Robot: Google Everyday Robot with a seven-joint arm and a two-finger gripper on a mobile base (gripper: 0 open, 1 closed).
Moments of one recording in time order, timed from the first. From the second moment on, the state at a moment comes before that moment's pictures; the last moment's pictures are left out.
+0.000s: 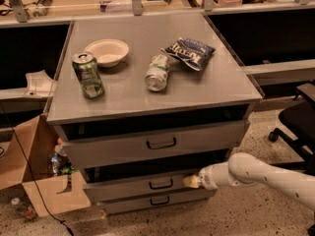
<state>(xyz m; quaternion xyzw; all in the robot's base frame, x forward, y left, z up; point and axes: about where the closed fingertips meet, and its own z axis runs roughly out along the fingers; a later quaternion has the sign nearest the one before) 0.528 -0.144 0.422 -0.22 0.91 0.29 0.22</state>
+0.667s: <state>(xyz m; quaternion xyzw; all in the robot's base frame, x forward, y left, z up) 0.531 -0.142 0.422 -0.21 0.91 0.29 0.22</state>
